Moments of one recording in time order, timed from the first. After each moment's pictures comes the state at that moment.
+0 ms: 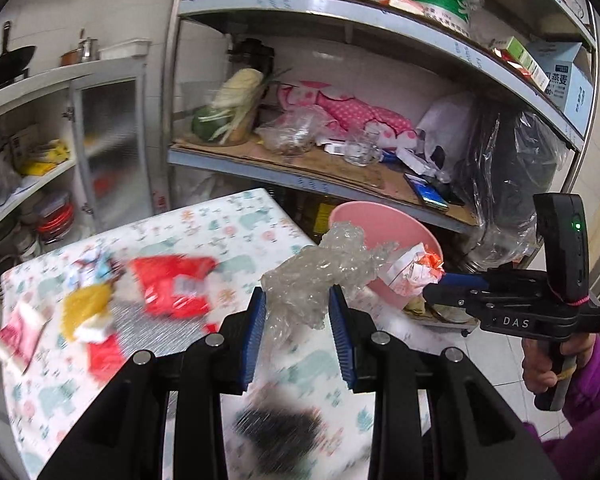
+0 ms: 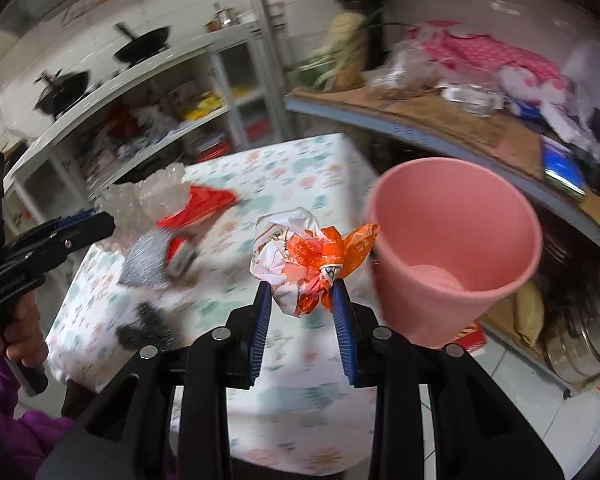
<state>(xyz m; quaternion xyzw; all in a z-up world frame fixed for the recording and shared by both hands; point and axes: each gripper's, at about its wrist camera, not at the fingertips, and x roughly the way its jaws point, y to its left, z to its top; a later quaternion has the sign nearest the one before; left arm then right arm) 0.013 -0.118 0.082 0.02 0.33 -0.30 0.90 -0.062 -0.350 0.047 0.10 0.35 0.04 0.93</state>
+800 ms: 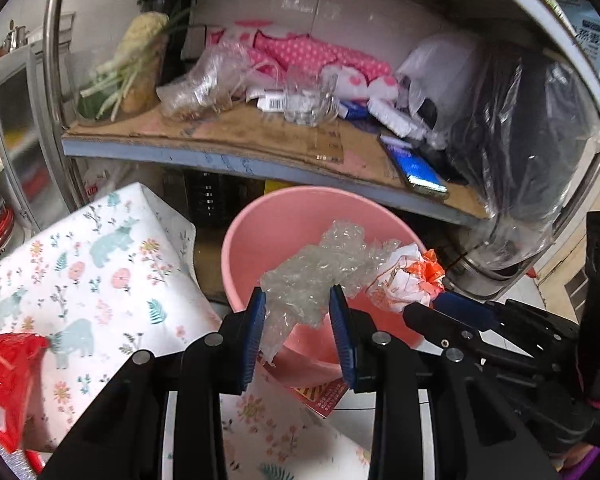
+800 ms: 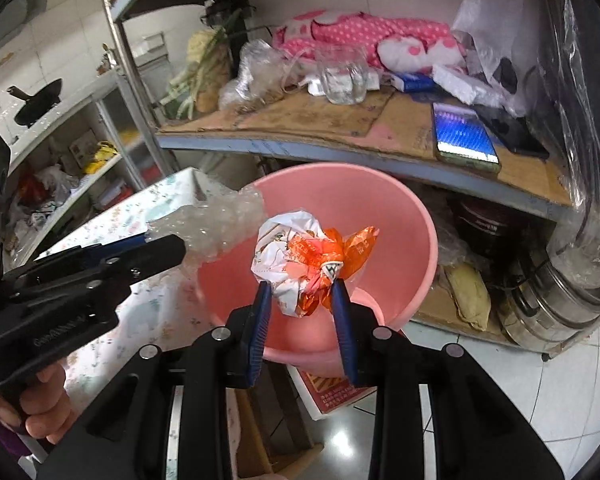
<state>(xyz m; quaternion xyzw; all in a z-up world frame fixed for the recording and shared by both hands) 0.121 -0.318 0.019 0.05 0.40 -0.33 0.86 -0.018 -0.450 0.005 0.16 0.35 -0.11 0.92</state>
